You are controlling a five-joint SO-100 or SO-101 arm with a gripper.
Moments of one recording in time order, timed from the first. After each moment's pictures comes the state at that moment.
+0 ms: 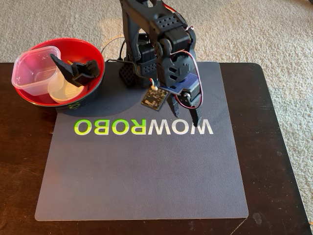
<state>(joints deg) -28.4 115.8 116.5 70.0 20.9</state>
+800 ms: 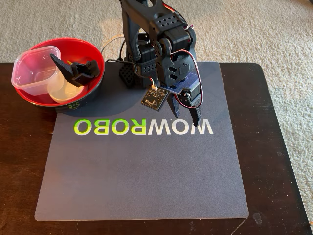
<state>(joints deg) -28.3 115.8 116.5 69.6 20.7</state>
